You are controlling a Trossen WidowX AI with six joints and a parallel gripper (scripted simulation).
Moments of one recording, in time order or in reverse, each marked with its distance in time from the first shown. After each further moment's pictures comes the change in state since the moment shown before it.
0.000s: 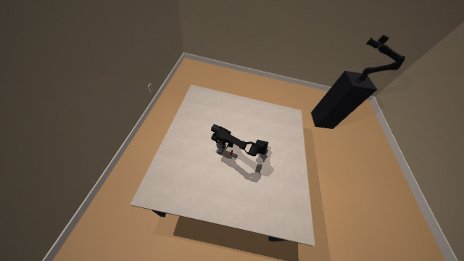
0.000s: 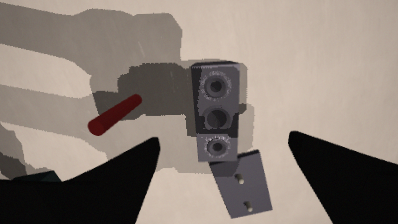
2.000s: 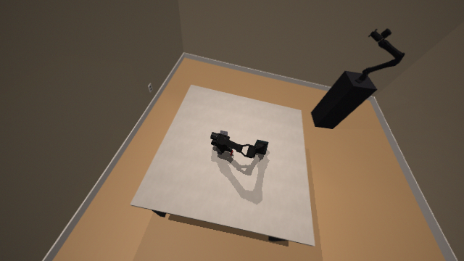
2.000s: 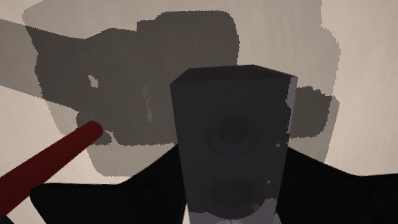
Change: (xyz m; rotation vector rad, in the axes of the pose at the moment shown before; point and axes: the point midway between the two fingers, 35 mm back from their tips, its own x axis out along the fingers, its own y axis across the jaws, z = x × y) arm 0.084 0.003 0.000 0.005 -0.005 0.007
